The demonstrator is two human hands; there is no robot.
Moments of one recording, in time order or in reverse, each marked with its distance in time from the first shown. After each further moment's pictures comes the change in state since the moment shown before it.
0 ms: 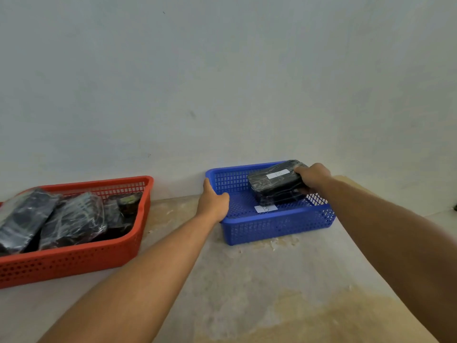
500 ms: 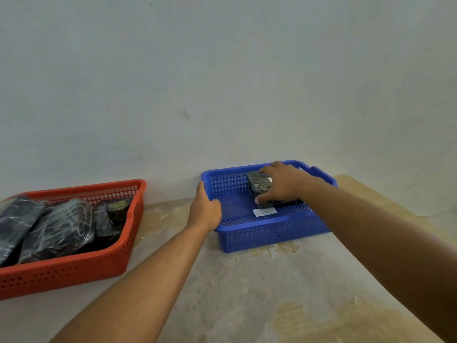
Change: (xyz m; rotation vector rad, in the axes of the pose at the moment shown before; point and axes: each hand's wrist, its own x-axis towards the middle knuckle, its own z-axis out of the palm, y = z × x) left_hand 0.004 -0.009 0.002 0.062 0.044 0.056; right_hand -0.047 -0.040 0.030 -0.959 -0.338 -0.595
